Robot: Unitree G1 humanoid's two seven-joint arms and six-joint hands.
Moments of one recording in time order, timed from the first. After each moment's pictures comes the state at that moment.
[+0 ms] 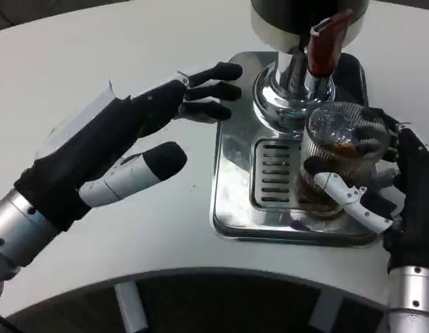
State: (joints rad) left arm -0.32 0.51 0.15 -0.20 -0.18 -0.28 -0.59; right arm -0.16 -0.01 0.05 -0.14 -0.41 -0.07 -0.44
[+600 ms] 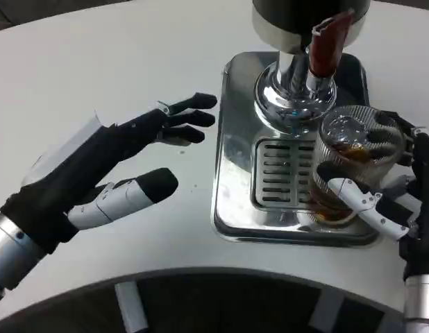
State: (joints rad) left arm -0.23 0.53 0.17 -0.19 -0.10 -0.31 -0.55; right arm -0.11 -0.02 0.02 -0.20 -0.41 -0.09 -0.40
